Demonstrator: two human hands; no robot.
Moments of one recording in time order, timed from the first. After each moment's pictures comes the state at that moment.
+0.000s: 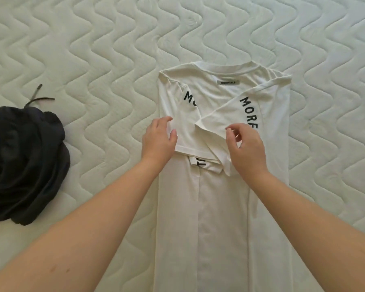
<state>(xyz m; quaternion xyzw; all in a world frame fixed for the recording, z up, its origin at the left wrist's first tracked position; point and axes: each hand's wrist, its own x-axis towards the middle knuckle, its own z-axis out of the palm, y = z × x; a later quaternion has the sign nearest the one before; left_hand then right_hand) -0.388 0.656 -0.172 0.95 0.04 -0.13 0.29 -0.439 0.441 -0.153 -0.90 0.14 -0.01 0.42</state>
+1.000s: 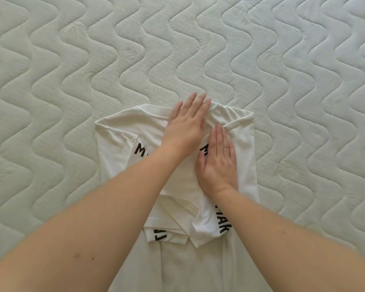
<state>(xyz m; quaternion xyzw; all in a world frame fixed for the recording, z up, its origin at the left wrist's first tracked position) -0.229 0.468 -0.231 0.94 -0.27 -0.09 0.18 -0.342 0.382 -0.256 -0.98 0.14 0.03 0.13</state>
